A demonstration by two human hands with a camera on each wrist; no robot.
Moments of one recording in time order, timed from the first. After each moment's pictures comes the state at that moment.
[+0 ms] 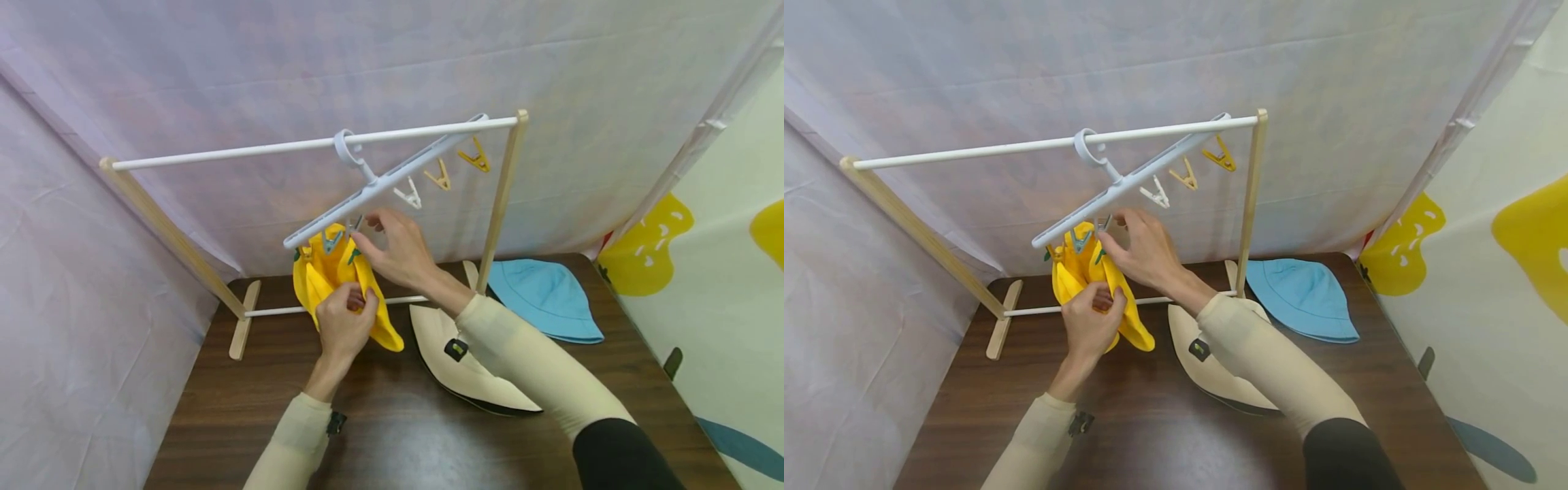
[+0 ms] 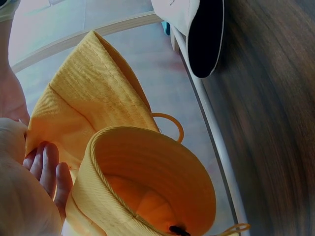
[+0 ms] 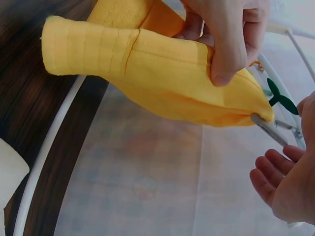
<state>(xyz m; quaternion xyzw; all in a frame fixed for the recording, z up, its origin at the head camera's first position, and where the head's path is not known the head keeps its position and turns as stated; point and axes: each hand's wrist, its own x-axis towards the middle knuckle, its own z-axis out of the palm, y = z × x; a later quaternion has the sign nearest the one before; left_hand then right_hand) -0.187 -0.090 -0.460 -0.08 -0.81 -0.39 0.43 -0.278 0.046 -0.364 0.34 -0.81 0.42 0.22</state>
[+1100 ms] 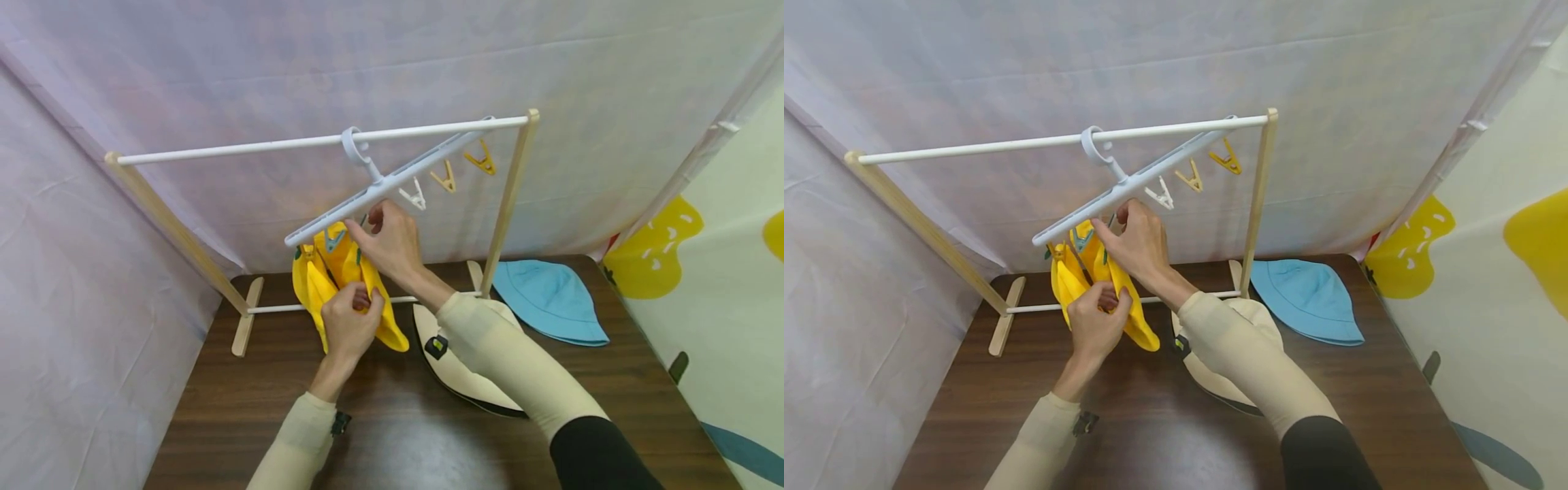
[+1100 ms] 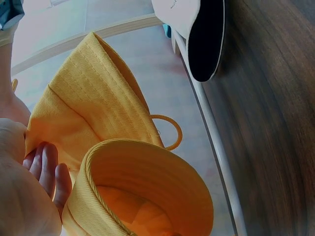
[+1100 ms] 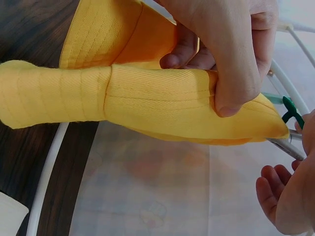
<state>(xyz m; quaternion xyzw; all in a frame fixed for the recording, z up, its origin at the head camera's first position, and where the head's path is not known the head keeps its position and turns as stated) -0.188 -0.089 -0.462 -0.08 -0.81 -0.39 0.43 -0.284 0.014 -0.365 0.23 -0.82 0.46 0.24</state>
